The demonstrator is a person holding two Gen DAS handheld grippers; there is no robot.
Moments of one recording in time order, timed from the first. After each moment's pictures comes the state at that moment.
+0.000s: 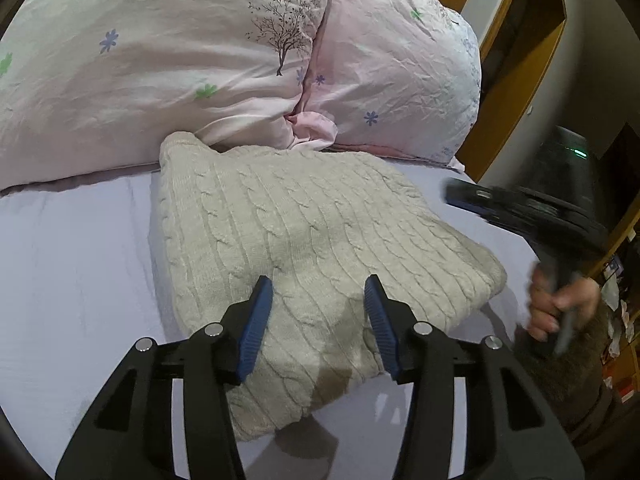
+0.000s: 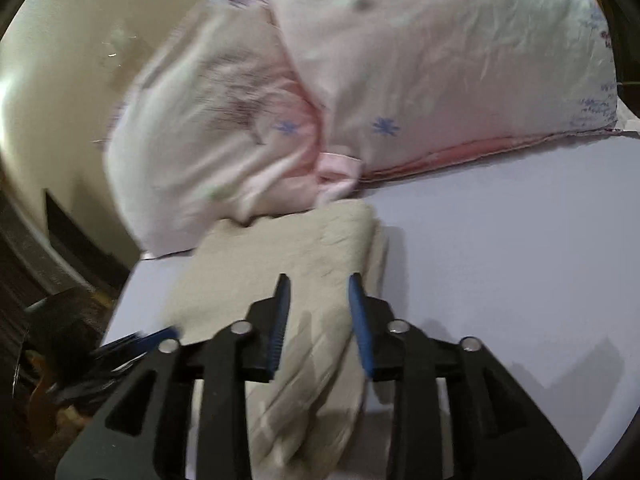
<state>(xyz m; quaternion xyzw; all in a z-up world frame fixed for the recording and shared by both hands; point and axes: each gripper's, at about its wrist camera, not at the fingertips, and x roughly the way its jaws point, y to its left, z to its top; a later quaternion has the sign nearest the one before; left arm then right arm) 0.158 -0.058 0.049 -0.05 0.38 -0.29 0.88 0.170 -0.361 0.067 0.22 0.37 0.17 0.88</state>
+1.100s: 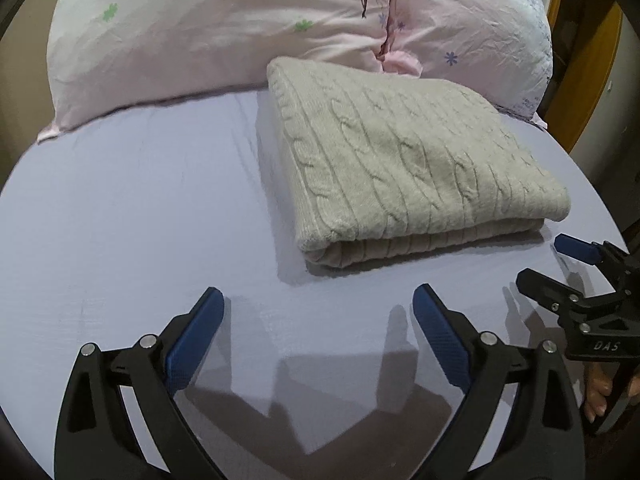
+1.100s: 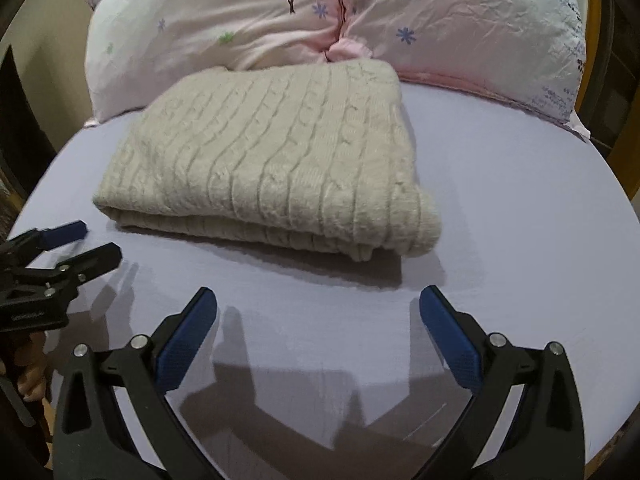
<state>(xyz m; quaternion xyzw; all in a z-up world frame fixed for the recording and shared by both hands) 0.089 -0.044 0.012 0.02 0.43 -0.11 0.89 0.087 -0.254 0.014 0.02 0.47 0.06 0.88</state>
